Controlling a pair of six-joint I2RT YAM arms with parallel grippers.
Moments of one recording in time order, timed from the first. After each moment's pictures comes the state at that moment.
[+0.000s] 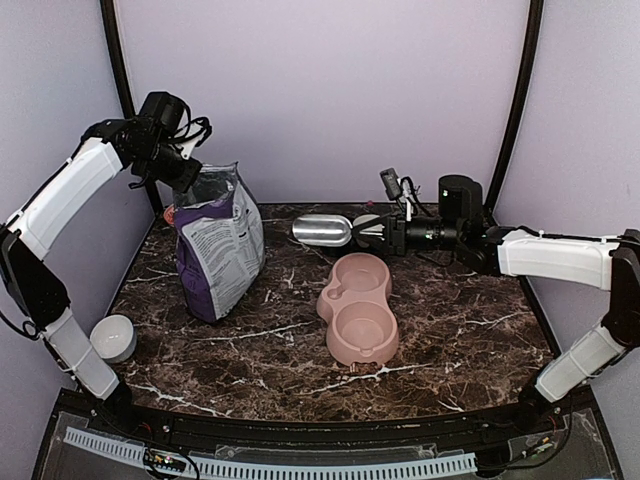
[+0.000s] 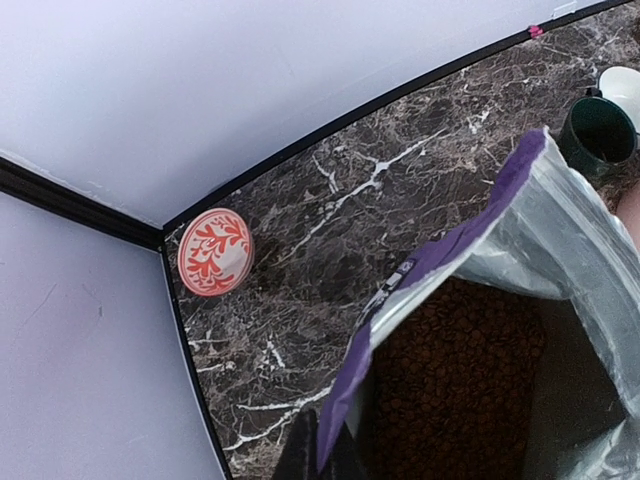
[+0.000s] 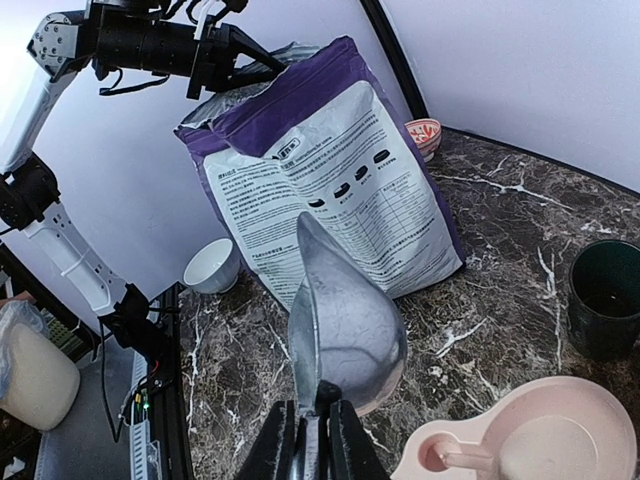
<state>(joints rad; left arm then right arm) -0.35 1.63 1.85 -1.00 -0.26 0.24 0.62 1.46 0.96 0.28 -0.67 0.33</state>
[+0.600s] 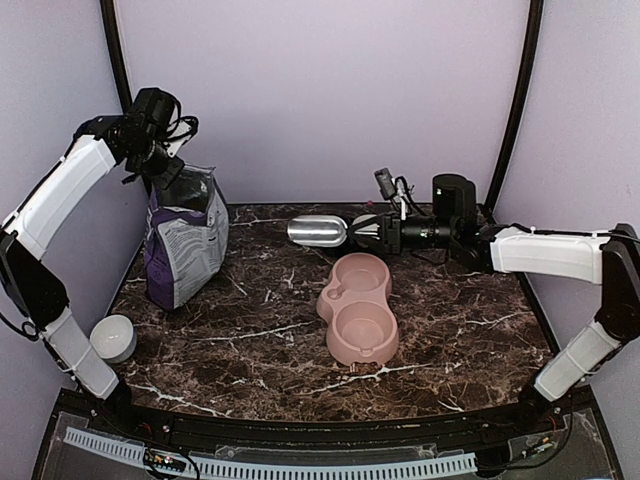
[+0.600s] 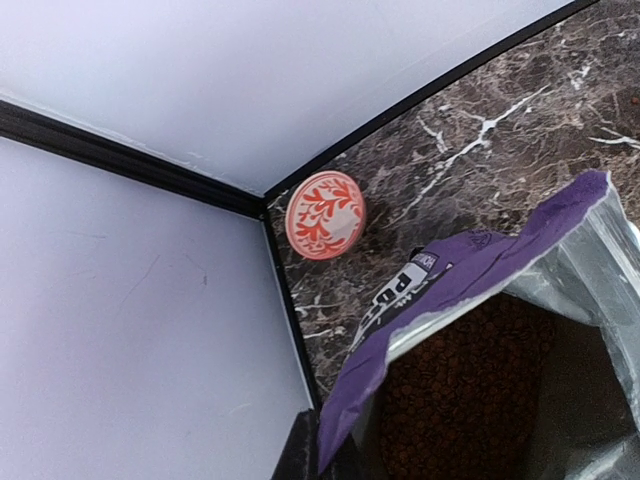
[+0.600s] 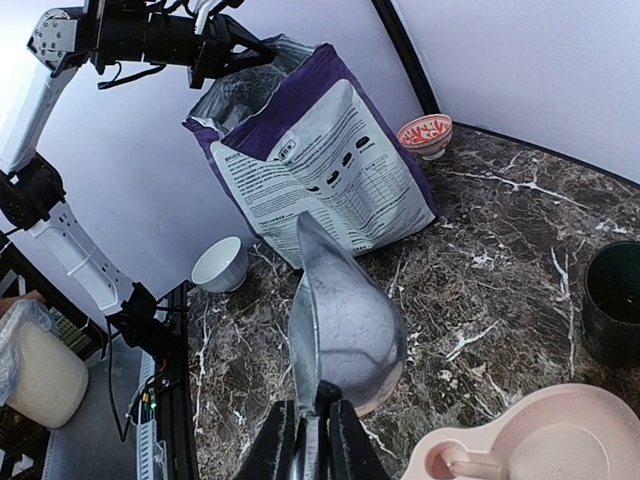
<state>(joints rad) -0.32 1.62 1.88 -1.04 -0.47 0.38 0.62 1.51 0.99 0.30 -0.71 0.35</state>
